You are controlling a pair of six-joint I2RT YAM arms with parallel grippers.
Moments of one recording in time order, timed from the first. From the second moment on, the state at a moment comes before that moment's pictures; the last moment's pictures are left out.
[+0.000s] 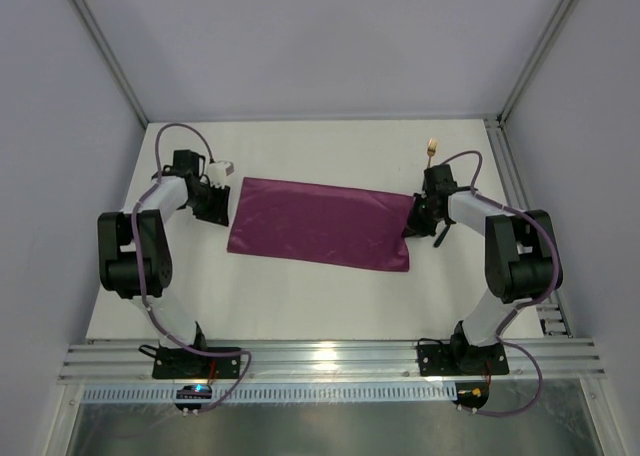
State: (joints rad) left arm 0.05 1.78 1.19 -0.63 0.34 0.32; right arm 0.13 1.71 0.96 -0.41 -0.19 0.51
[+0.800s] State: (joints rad) left arm -0.03 1.82 1.15 -0.61 0.33 0.29; right arm 0.53 1.93 1.49 -0.52 -0.16 0.59
